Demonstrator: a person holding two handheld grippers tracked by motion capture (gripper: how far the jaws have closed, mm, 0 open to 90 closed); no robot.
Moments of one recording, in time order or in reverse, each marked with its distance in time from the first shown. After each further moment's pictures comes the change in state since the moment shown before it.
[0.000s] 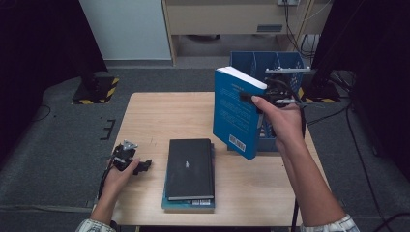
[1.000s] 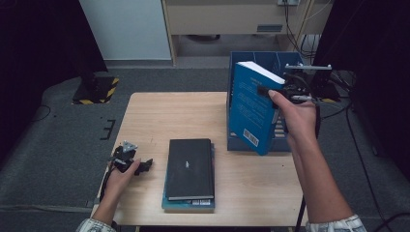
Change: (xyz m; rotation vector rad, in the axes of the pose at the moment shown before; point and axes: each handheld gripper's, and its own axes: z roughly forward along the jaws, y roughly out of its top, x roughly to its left) left arm -0.003 -0.004 0.002 -0.049 0.012 -0.019; right arm -0.029 0.004 -0.019 -0.055 -0.129 0.067
